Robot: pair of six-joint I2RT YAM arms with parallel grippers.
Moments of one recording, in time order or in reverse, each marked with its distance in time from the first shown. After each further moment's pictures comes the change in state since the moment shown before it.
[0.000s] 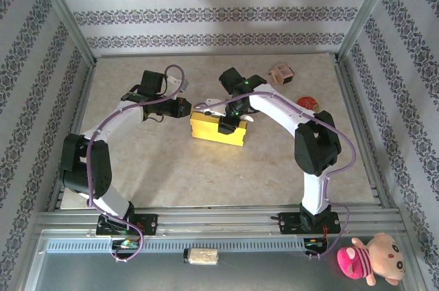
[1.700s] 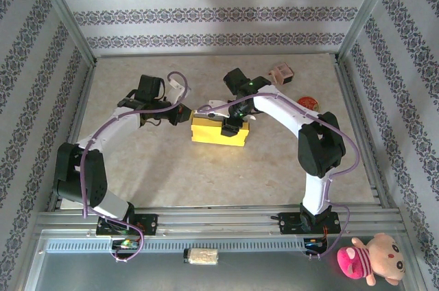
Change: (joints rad) left arm -0.007 -0.085 -0.077 0.025 0.048 0.192; right arm -0.025 -0.034 -0.058 0.031 -0.042 -0.079
